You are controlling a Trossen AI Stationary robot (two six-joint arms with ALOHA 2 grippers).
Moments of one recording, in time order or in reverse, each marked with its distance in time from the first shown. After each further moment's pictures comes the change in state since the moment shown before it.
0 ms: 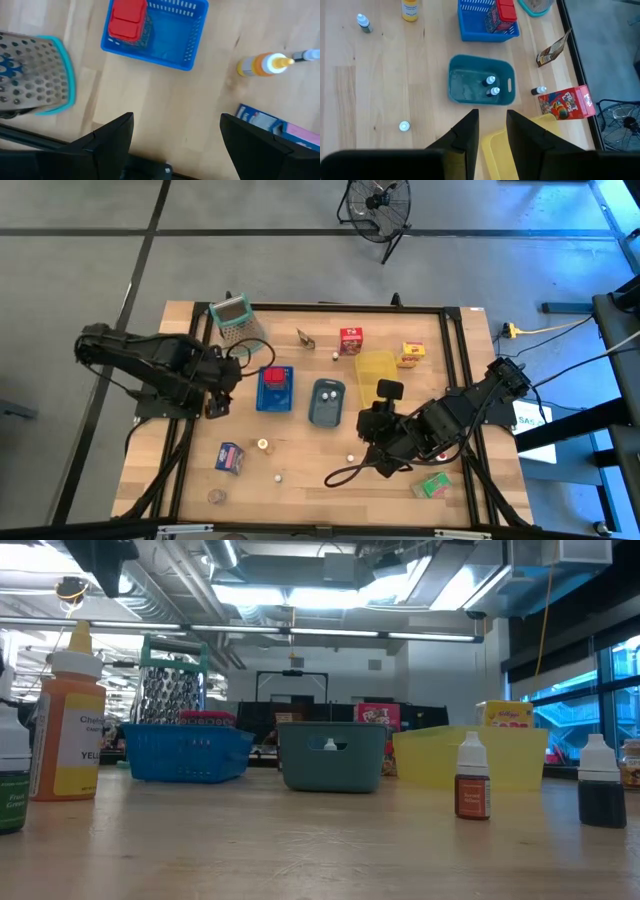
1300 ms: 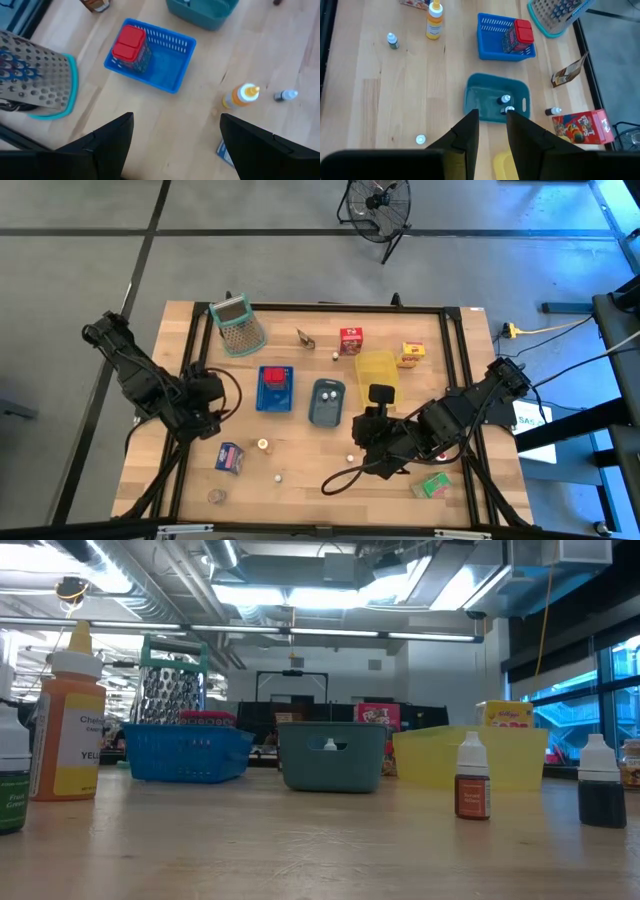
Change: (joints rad) left arm -0.507 0.001 -0.001 -0.036 -0.378 -0.608; right arm 0.001 0.000 0.000 0.125 -0.034 -0.109
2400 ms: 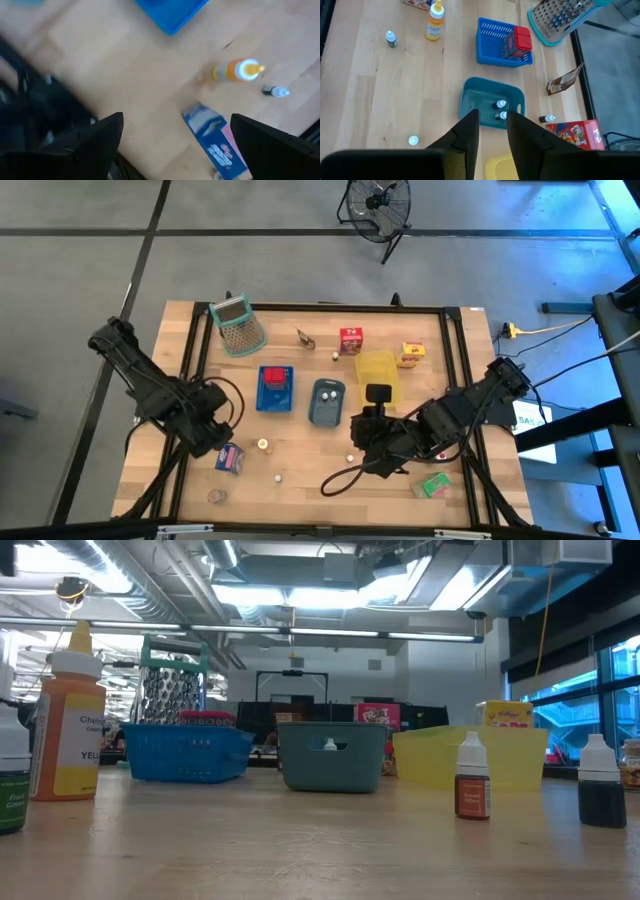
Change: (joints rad) left arm -0.001 0.132 0.000 -0.003 0.288 -0.505; right arm -0.009 0.000 0.000 0.021 0.012 -0.081
